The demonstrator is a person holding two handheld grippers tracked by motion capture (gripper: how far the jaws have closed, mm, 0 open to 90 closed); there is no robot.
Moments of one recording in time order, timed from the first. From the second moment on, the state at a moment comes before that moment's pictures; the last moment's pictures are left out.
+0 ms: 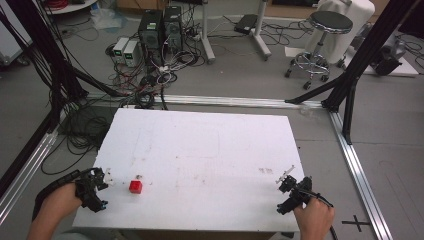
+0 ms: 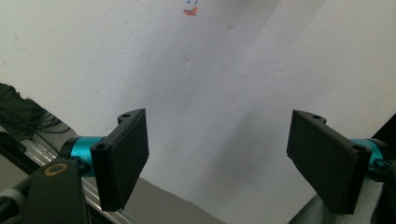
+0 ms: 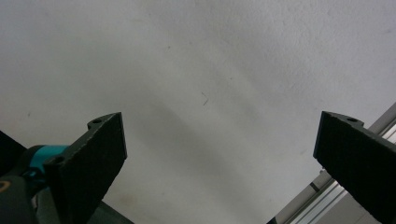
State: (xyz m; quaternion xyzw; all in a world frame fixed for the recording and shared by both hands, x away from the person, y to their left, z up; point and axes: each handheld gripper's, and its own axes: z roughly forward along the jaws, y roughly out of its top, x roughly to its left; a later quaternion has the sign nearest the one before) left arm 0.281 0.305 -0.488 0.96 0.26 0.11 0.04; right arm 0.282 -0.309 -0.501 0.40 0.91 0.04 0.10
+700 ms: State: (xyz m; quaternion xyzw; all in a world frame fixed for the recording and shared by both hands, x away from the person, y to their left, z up) left arm 0.282 0.300 -0.490 0.96 0.24 0.11 0.04; right arm 0.281 -0.307 -0.499 0.39 0.91 0.05 0.10
